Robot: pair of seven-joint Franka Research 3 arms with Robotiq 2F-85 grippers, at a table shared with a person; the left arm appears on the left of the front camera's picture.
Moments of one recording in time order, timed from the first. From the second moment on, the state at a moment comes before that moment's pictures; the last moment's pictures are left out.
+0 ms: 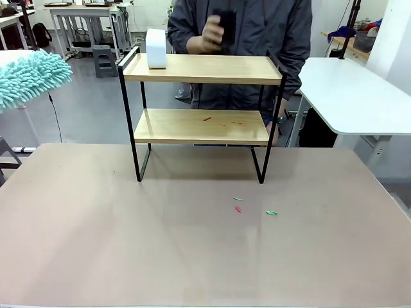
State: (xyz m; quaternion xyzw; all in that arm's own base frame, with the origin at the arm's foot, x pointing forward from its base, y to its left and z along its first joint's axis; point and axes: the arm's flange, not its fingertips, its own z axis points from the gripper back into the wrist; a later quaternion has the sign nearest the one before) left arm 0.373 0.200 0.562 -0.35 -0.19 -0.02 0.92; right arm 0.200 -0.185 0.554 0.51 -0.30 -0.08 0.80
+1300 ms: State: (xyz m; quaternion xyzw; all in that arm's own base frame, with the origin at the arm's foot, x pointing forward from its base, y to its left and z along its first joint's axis) left arm 0.263 -0.010 0.550 -0.24 -0.05 -0.37 0.90; right arm 0.200 -0.185 0.554 0.51 -0.30 -0.08 0.80
